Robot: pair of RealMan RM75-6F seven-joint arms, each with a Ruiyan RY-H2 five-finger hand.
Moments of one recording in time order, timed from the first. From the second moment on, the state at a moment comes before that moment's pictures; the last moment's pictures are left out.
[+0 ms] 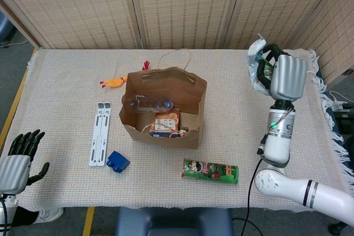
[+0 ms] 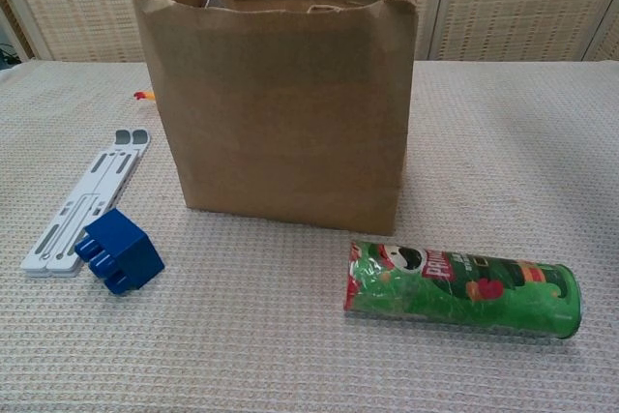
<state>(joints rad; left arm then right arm) -0.13 -1.16 -0.05 -1.56 1.52 1.49 0.03 0.70 -1.37 0.64 -1.77 -0.87 1.50 -0.65</state>
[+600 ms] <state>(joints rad) -0.13 -1.16 -0.05 -1.56 1.51 1.48 0.02 0.94 -1.46 0.59 -1.93 -0.97 1.49 -0.82</state>
